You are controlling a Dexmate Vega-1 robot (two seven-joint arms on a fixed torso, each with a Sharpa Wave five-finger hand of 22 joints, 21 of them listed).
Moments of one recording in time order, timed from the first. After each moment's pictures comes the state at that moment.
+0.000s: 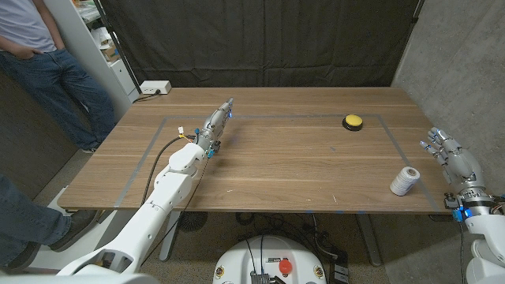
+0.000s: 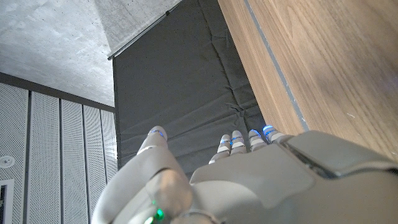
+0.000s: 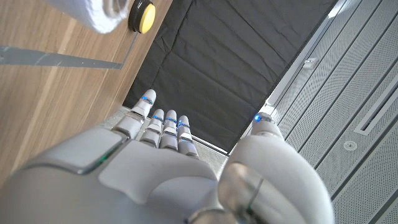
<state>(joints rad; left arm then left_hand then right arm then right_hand) 0.91 0.32 0.23 -1.43 -0.34 -0.13 -0.13 0.31 0.02 0.29 -0.05 0.19 -0.09 0.08 0.18 0.18 -0.13 0.05 0.21 0.19 -0.17 0.08 0.19 0.18 -0.17 0.03 0.22 0.17 -1.46 -0.04 0.64 -1.80 0.22 0.37 0.46 0.44 -0.09 0.20 -0.03 0.32 0.13 0.07 0.20 0.19 0.10 0.08 0.23 0.19 0.05 0.04 0.22 0.20 0.26 0.01 0.25 0.17</state>
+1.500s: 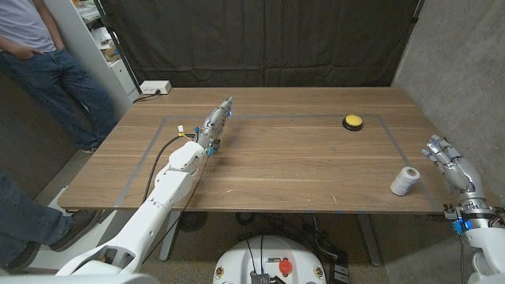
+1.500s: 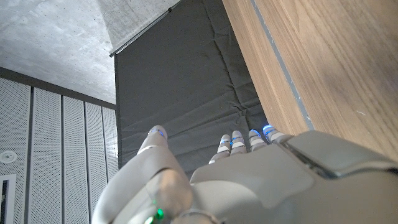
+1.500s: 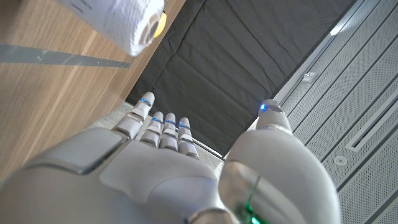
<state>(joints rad) 0.89 0.31 0.22 -1.40 -0.35 -0.15 -0.14 0.31 0.03 0.29 -0.06 0.19 -0.09 0.08 0.18 0.18 -0.13 0.05 0.21 0.19 -0.17 0.08 0.19 0.18 -0.17 0.04 0.22 0.17 -1.51 -0.01 0.64 -1.78 0.14 0.48 0.43 0.53 -0.14 0.19 -0.09 0.37 0.11 0.05 0.20 0.19 0.07 0.07 0.20 0.19 0.01 0.04 0.21 0.20 0.22 0.02 0.21 0.17</state>
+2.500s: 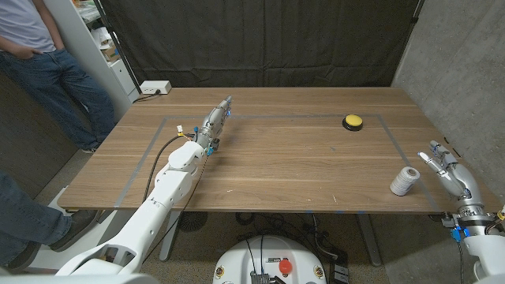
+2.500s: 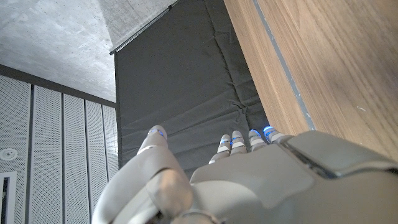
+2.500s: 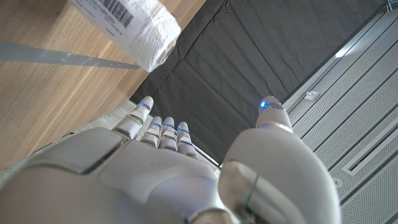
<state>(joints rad) 0.88 0.31 0.22 -1.38 -0.36 -0.16 -0.15 0.31 0.03 0.28 -0.07 0.19 -0.09 0.08 0.18 0.18 -0.13 0.06 0.21 0.19 -0.17 0.08 0.19 0.18 -0.17 0.02 0.21 0.17 -1.54 0.01 0.64 -1.78 0.02 0.54 0.38 0.54 -0.14 0.18 -0.11 0.41 0.03 0.04 0.18 0.19 -0.01 0.08 0.18 0.19 -0.04 0.05 0.19 0.21 0.17 0.01 0.19 0.17</state>
